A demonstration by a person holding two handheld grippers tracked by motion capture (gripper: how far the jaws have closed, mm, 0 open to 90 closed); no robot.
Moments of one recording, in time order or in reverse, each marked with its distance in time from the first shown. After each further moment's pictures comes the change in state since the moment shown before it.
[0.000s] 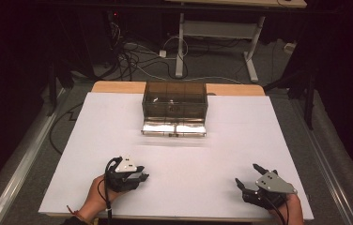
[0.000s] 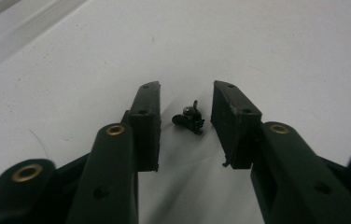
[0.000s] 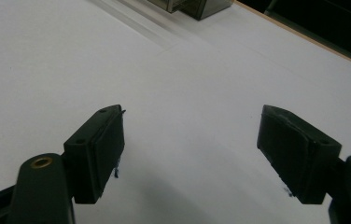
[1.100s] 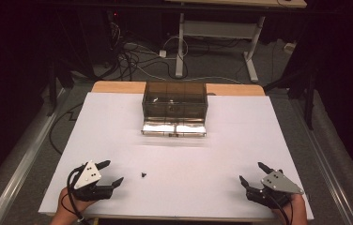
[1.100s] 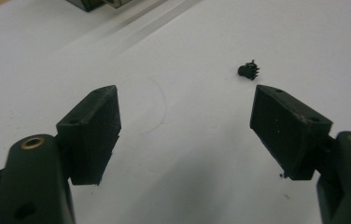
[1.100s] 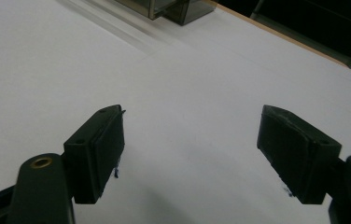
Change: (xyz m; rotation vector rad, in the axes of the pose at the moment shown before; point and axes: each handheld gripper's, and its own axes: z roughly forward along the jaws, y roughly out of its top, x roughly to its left) left arm 0.031 -0.011 -0.073 -0.252 0.065 0.052; right arm -0.008 0.000 -0.006 -0.018 -0.040 0.041
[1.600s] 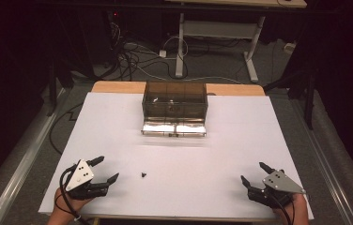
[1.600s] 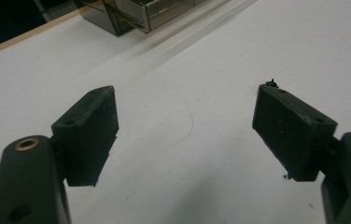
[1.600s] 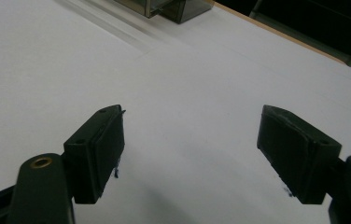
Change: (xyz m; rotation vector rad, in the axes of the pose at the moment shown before) left arm 0.009 0.008 -0.008 -0.109 0.018 0.012; right arm -0.004 -0.002 -0.001 0.001 -0.003 0.012
